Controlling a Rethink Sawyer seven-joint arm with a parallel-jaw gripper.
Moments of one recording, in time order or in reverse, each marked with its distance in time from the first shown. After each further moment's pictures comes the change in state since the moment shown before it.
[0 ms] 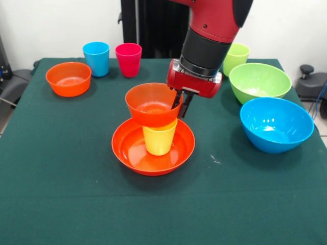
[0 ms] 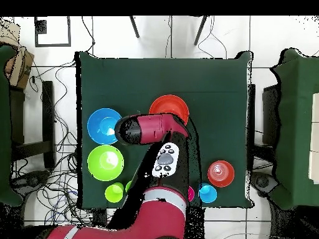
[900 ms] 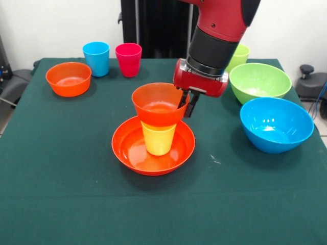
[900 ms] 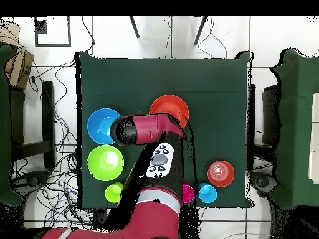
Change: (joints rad) arm 0.023 0.000 -0.005 0.000 0.010 0.000 0.000
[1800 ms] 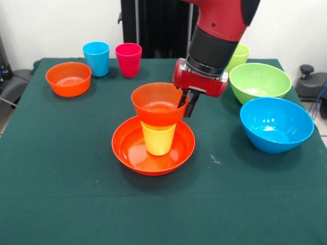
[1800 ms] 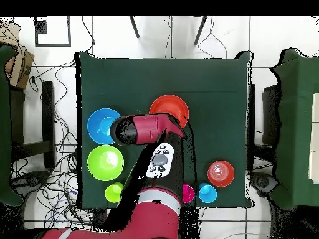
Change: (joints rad) arm 0.000 -0.002 -0.001 0.001 0.000 0.000 0.000
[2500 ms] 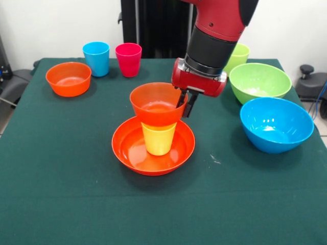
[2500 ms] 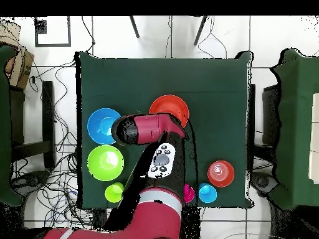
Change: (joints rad) arm -0.006 0.000 0.000 0.000 0.002 0.000 0.000
